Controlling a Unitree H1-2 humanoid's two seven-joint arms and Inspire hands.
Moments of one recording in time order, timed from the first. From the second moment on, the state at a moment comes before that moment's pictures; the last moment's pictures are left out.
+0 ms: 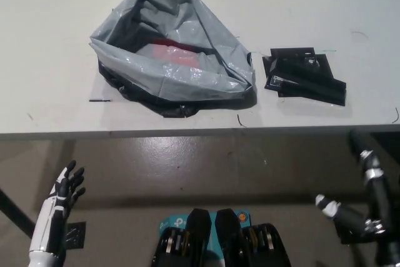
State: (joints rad) left_arm 0.10 0.14 0.08 -0.26 -0.01 0.12 -0.04; right_arm 0.00 -0.16 0.01 -0.14 -0.15 -0.27 -0.03
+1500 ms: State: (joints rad) left_arm 0.14 0.17 0.03 -0.22 0.01 0.08 -0.08; right_arm -1.07 -0.31 0.38 1.02 -0.30 0.25 0.34
